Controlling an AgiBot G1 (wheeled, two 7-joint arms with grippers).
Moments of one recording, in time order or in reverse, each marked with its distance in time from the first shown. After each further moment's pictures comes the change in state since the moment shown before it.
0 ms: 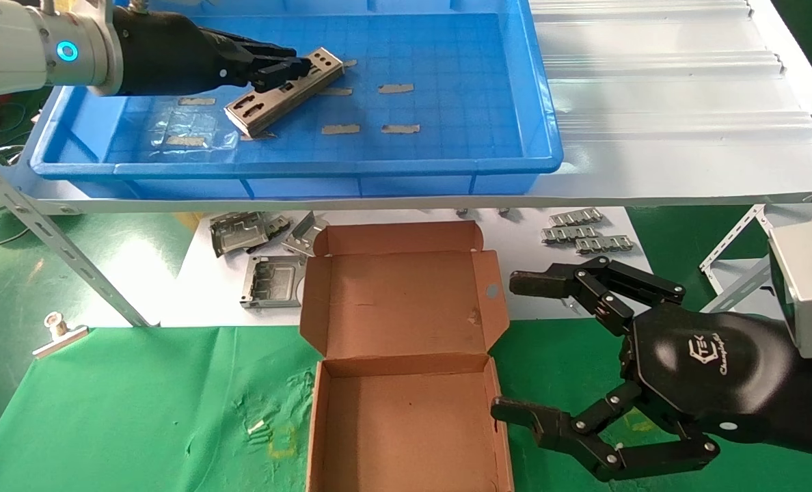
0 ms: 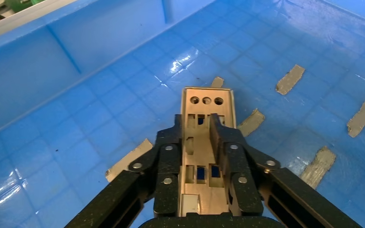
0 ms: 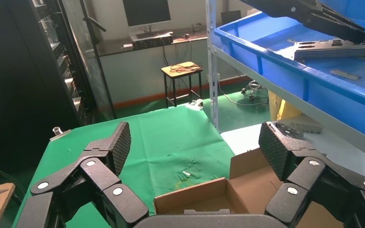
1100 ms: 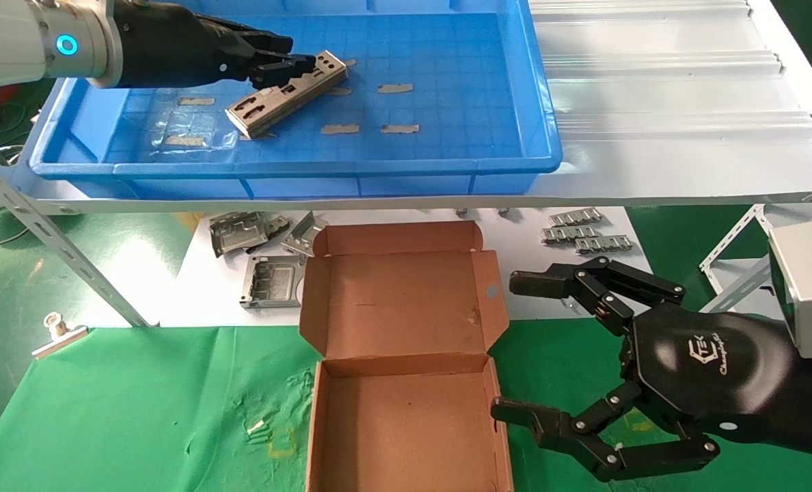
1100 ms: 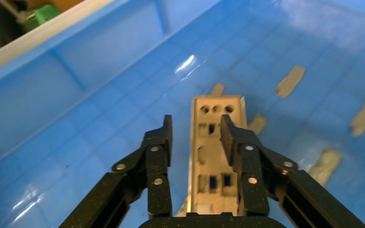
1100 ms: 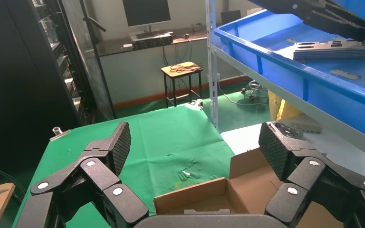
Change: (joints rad) left arm -0.004 0.001 -0.001 -0.013 -0.001 0.004 0.054; right arm 0.000 0.000 0.000 0.000 0.000 0.000 0.000
